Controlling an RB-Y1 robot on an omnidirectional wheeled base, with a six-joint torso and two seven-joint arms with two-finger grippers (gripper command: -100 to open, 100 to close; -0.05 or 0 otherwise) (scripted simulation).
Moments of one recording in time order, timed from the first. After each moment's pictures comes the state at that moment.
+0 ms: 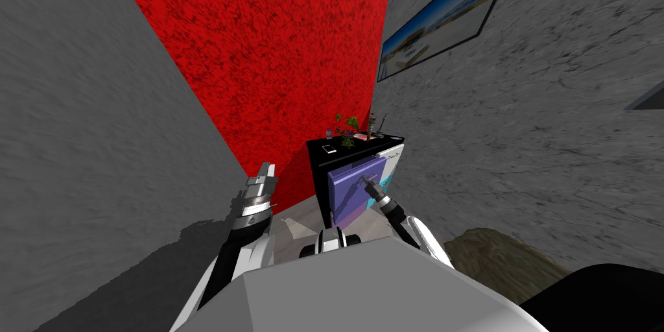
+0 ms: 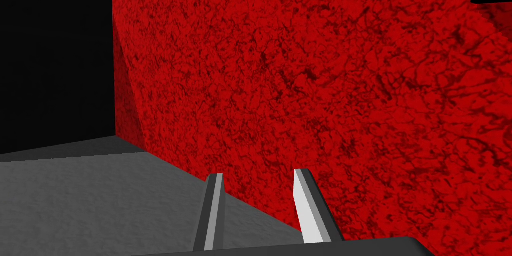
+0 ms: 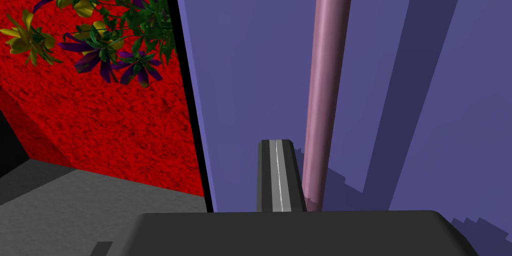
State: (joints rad) left arm 0.47 0.05 -0.05 -2.28 -0.03 -0.41 0.01; right arm 0.37 -0.01 -0.32 -1.78 1.01 -0.83 1.92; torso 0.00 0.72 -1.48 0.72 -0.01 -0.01
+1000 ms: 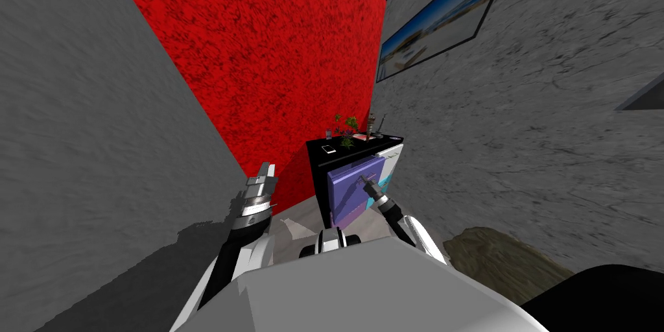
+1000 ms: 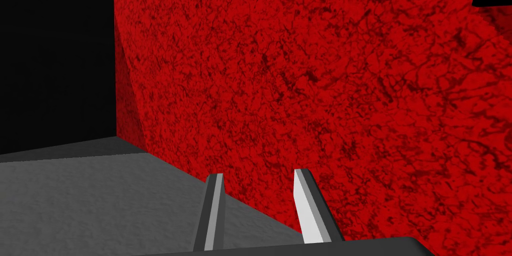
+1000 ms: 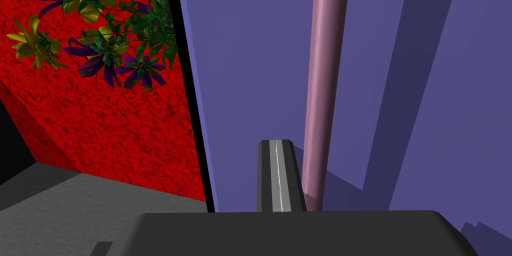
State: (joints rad) left arm 0.47 0.05 -0.05 -2.28 -0.03 -0.41 0.01; right arm 0.35 0.03 -0.33 -1.76 1.02 -0.84 1.94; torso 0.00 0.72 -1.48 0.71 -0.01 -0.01
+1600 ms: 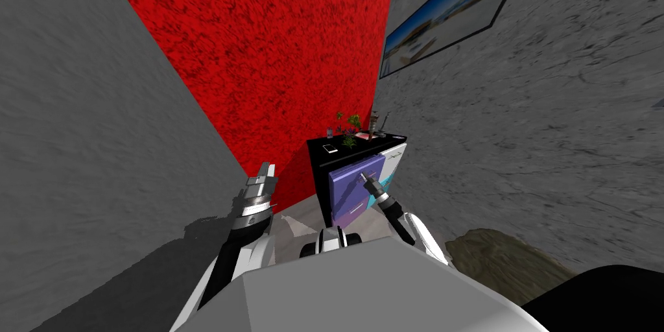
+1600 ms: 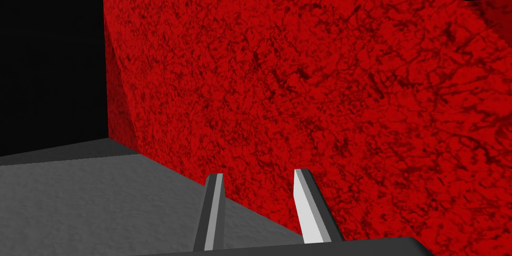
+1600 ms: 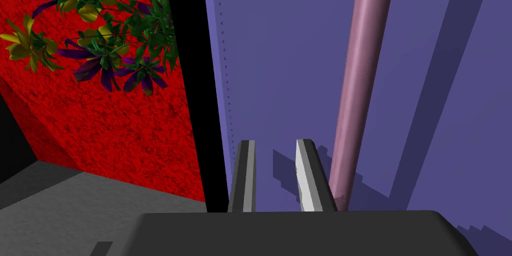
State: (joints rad) left arm 0.47 0.05 -0.05 -2.28 -0.03 -0.41 0.01; right arm 0.33 0.02 -0.34 -1.80 1.01 -0.82 1.93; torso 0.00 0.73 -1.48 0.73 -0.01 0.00
